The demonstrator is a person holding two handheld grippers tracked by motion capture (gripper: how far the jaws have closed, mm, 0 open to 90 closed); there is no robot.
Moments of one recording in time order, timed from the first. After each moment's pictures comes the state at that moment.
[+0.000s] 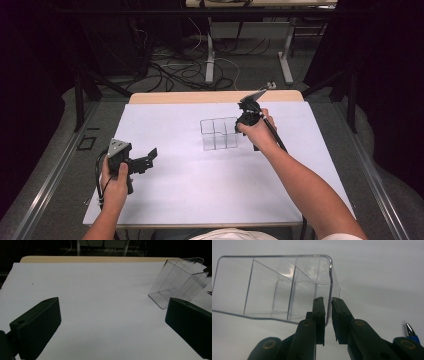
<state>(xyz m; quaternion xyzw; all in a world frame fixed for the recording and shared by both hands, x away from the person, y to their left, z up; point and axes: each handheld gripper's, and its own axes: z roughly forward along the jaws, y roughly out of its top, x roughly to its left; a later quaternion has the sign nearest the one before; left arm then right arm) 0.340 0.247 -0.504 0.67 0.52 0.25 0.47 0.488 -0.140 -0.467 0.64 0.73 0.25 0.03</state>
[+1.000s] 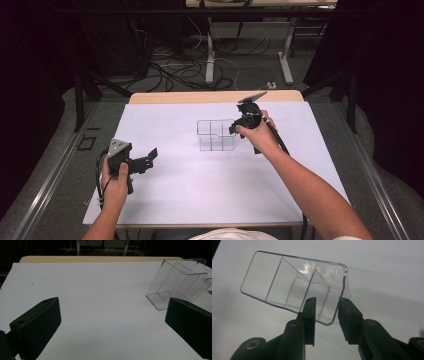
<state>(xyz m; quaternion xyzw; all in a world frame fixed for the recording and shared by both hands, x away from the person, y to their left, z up) 0.341 0.247 -0.504 0.67 0.52 0.24 0.47 0.471 -0.138 -0.457 0.59 0.75 0.30 0.01</state>
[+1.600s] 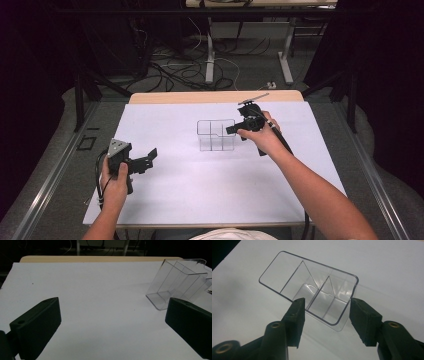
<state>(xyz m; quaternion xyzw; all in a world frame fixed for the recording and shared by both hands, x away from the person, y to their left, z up) 0.341 0.248 -0.504 0.67 0.52 0.25 0.47 0.455 -0.144 -0.453 0.49 0.79 0.36 0.06</state>
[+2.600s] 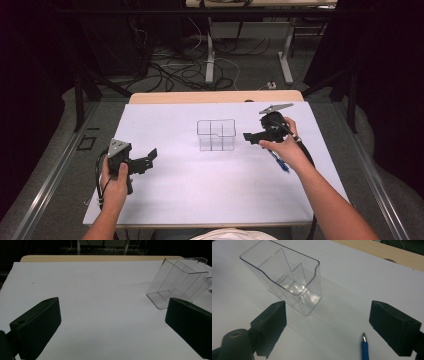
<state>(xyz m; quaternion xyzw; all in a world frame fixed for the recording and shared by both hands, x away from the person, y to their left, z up) 0.341 0.248 -0.504 0.67 0.52 0.25 0.47 0.422 -0.203 -0.455 0.44 0.80 0.38 0.16</state>
